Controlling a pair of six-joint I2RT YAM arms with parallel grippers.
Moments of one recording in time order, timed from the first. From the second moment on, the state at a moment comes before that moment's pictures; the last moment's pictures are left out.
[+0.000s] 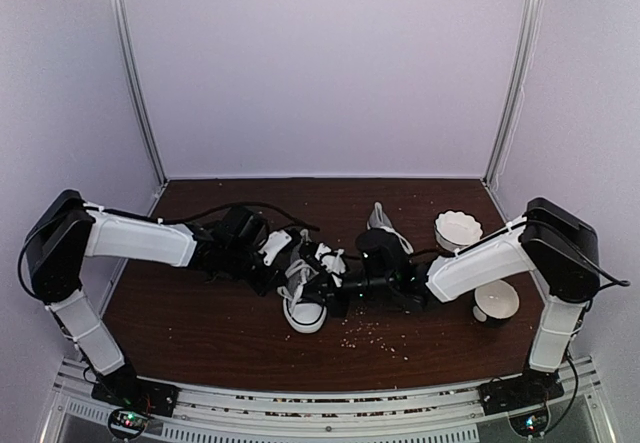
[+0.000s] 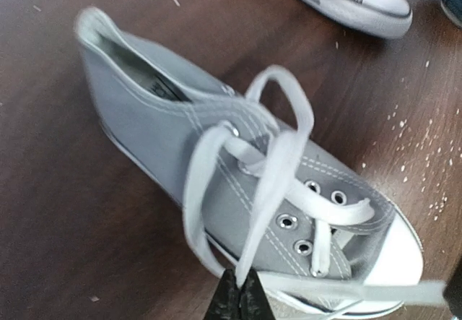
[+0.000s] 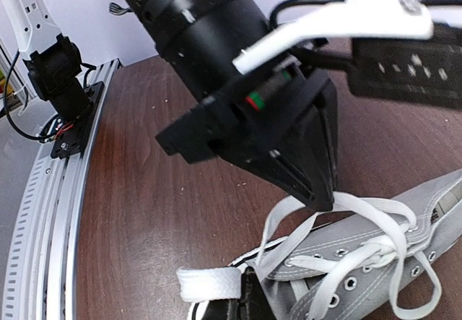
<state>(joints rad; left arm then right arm) -0.76 1.69 0.95 -0.17 0.17 0.04 0.98 1.84 0.91 0.53 -0.38 0.01</state>
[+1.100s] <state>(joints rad) -0.77 1.38 0.71 -0.12 0.09 0.14 0.79 1.98 1.16 0.55 -0.41 0.46</state>
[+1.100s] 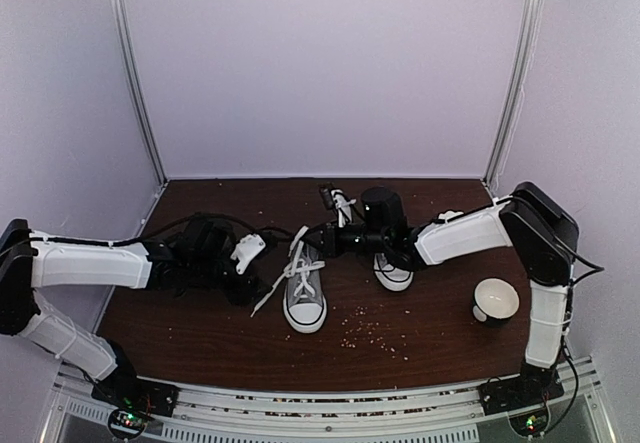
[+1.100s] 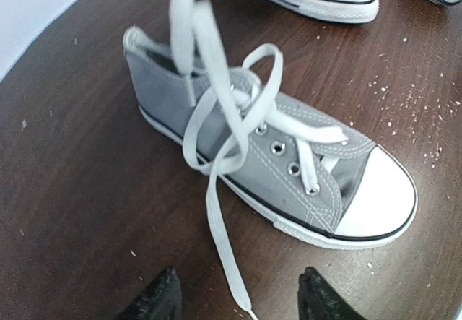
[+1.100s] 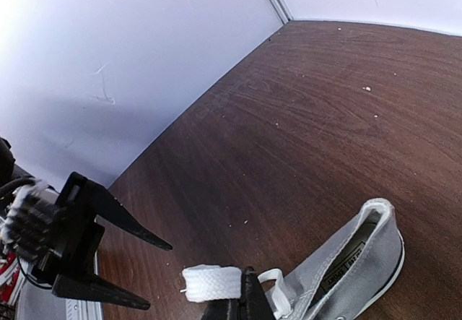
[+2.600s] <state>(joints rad) -0.82 1.52 0.90 0.05 -0.04 0.54 0.76 2.02 1.29 0.25 -0.43 0.44</state>
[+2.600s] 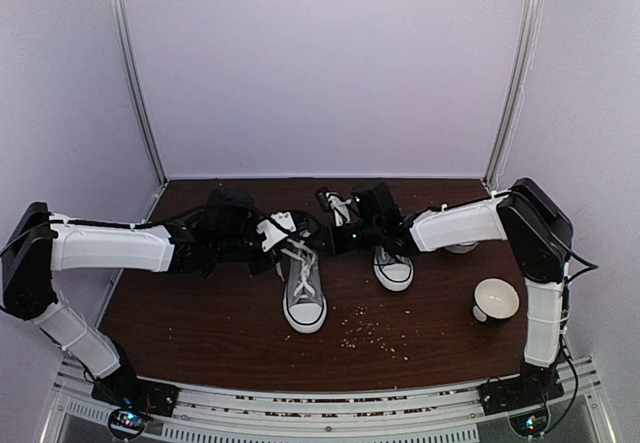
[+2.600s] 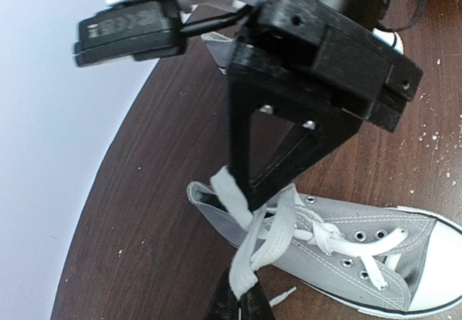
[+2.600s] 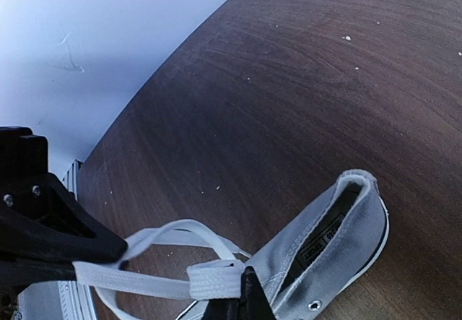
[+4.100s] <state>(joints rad) -0.82 1.55 0.93 0.05 0.06 0.39 0.91 1.76 0.88 0.54 -0.35 0.00</state>
